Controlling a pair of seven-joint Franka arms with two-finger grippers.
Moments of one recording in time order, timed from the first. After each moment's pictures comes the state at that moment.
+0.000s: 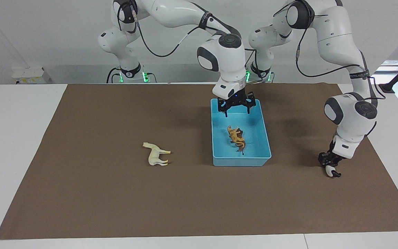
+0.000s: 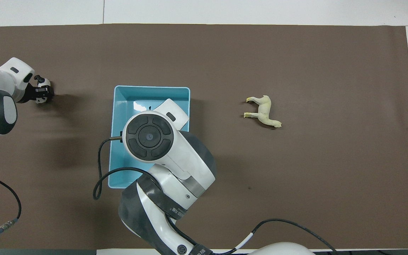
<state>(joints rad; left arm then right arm) 0.20 0.47 -0.05 -1.77 0.13 2.36 -0.08 0.82 0.44 -0.15 -1.38 0.07 1.96 0.74</state>
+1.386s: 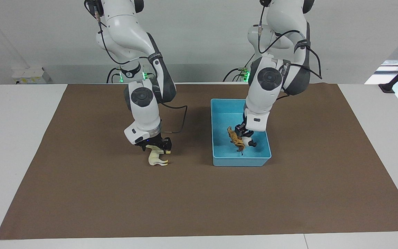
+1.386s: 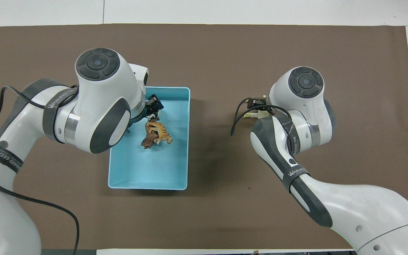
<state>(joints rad) -0.38 0.22 -0.06 -1.73 0.00 1.83 -0.94 0.48 0.37 -0.19 -1.88 0.04 2.29 0.43</state>
